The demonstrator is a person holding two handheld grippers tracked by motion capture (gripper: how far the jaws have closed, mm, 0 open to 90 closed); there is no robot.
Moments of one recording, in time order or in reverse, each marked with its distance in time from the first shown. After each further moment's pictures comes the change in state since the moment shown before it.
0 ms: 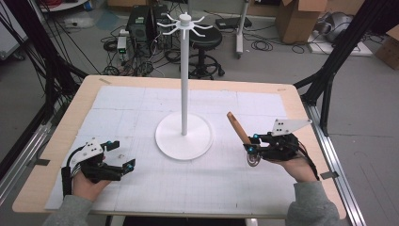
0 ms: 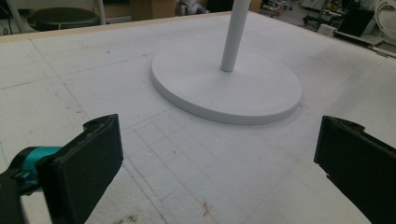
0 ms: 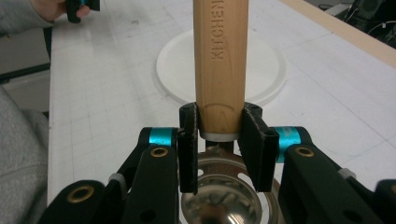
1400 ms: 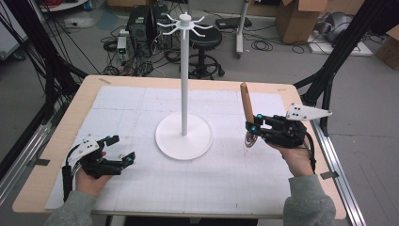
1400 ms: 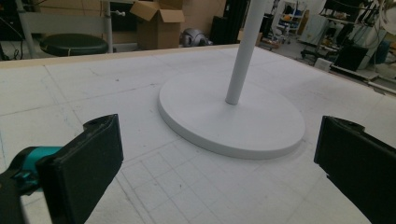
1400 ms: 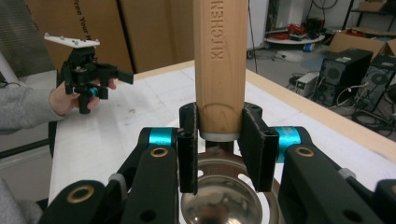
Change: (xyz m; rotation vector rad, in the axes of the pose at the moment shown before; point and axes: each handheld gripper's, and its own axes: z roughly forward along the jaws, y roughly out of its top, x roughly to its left) left arm 0.006 0.003 0.004 -0.124 0.011 -0.044; right arm -0.002 0.036 -0.019 -0.297 -0.046 0.053
